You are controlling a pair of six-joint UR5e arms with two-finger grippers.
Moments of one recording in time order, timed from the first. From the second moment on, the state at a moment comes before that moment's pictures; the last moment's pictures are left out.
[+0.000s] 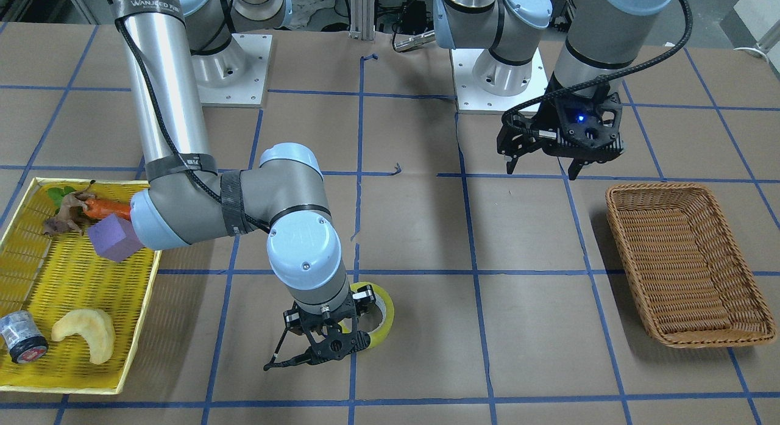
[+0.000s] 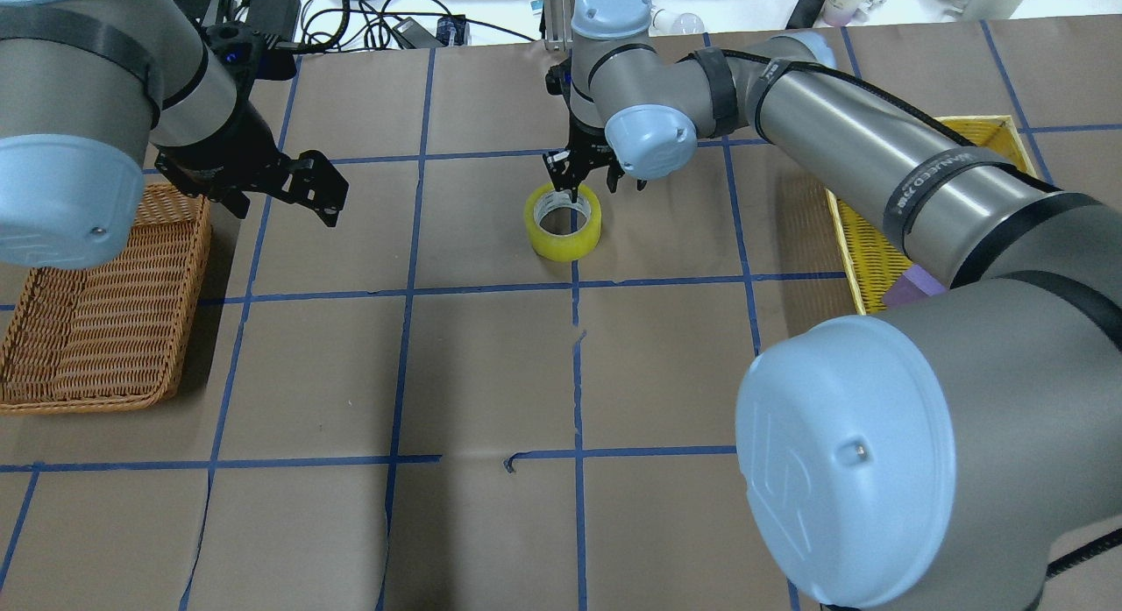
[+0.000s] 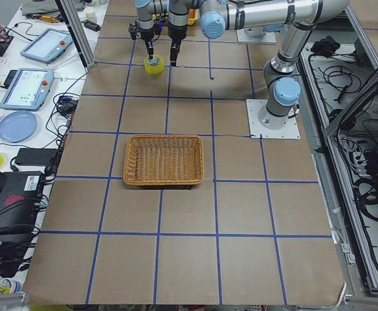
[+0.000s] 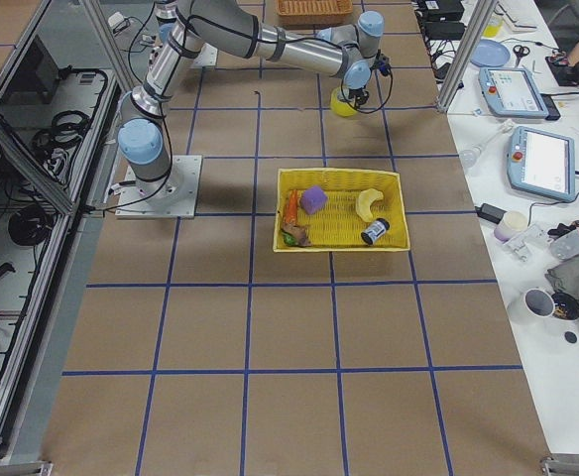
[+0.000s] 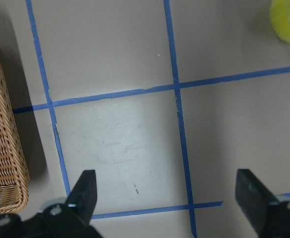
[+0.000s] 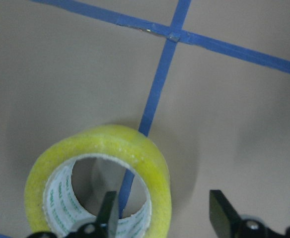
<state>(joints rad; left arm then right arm) -1.52 -1.54 -1.73 -1.34 1.60 0.17 1.84 -0.91 1.30 -2.01 -1.51 -0.02</state>
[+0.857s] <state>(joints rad) -1.60 -1.81 -1.73 -0.89 1.35 -0.08 1.71 -1.42 1.43 -1.56 -1.57 -0.01</state>
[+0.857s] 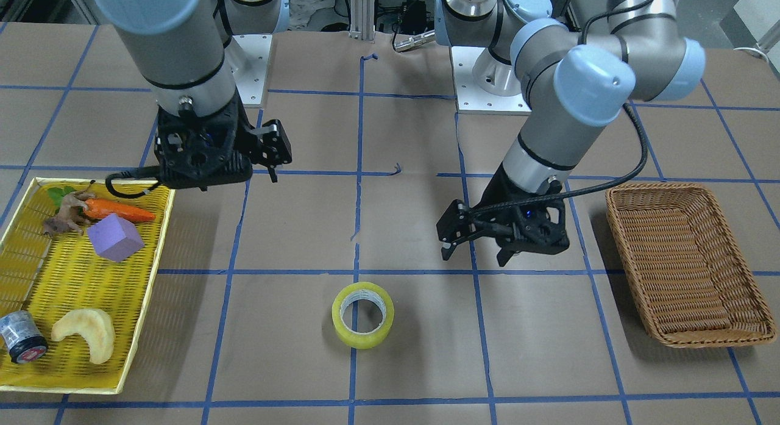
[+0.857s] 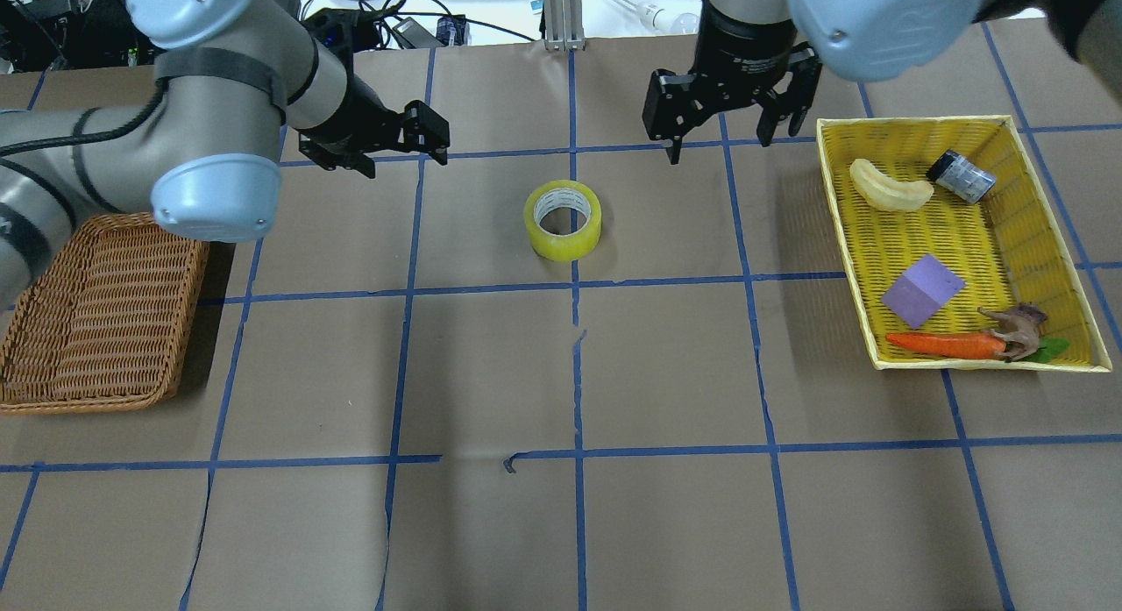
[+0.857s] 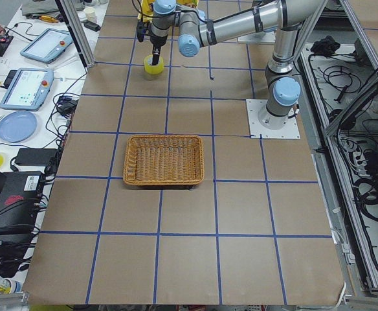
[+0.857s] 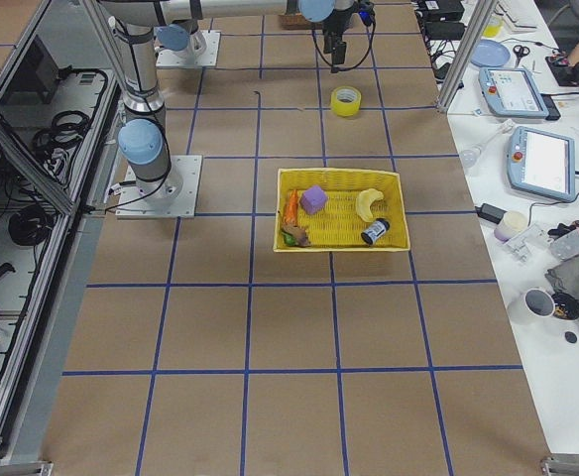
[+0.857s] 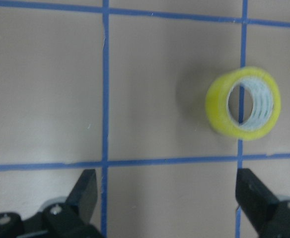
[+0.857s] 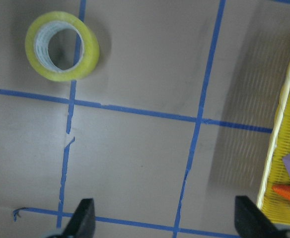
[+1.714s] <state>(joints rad) -1.74 -2.13 -1.73 -0.57 1.33 -0.18 1.66 -1.52 1.51 -1.56 -1.57 0.08</state>
